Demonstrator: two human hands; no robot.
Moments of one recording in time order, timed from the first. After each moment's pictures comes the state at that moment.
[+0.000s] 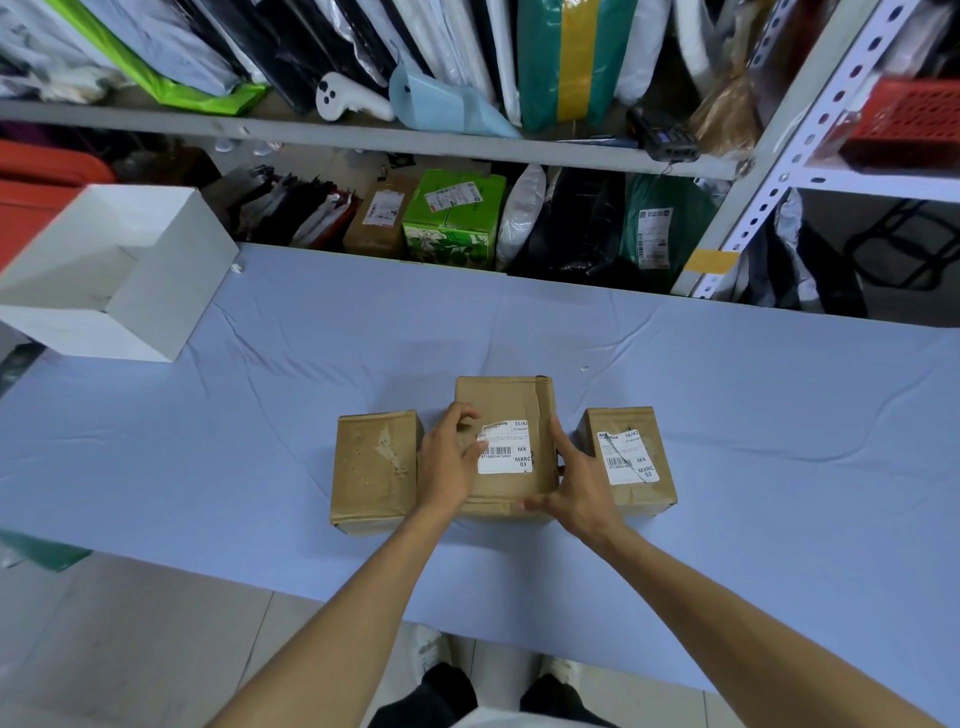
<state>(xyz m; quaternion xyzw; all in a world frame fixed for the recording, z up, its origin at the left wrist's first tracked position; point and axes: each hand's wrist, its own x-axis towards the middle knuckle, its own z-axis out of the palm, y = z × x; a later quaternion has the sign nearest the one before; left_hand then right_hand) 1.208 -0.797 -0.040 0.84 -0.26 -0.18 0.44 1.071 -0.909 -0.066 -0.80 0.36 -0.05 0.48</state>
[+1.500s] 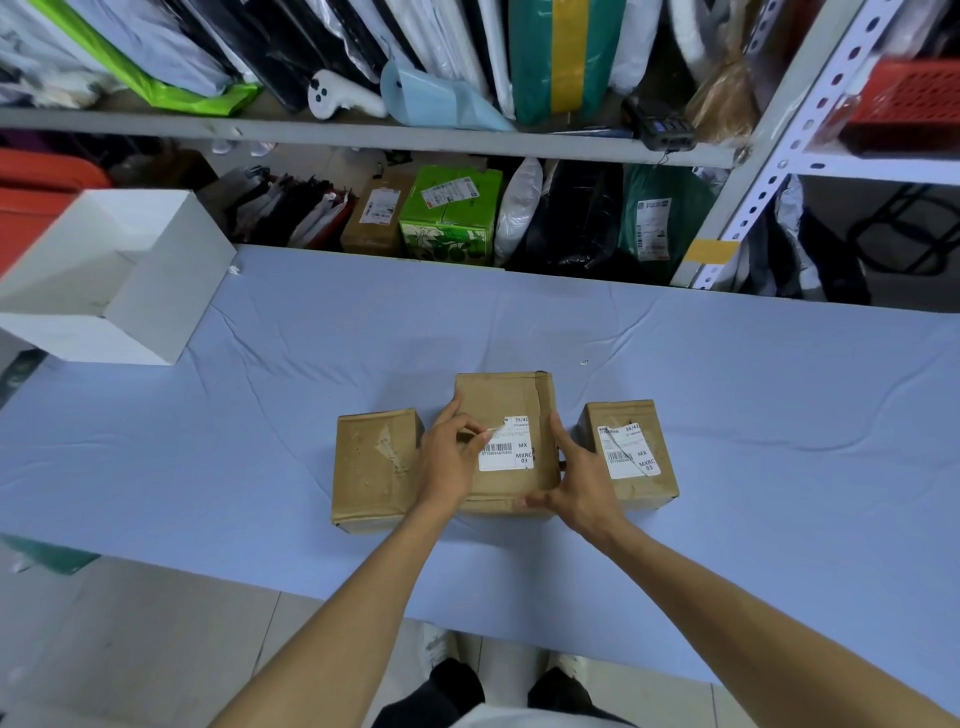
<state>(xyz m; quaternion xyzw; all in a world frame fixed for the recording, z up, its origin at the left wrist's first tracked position) 1.214 -0.800 -0.052 0.84 -0.25 -0.21 0.44 1.071 -0.907 -0.060 -0.80 0.37 -0.04 0.47</state>
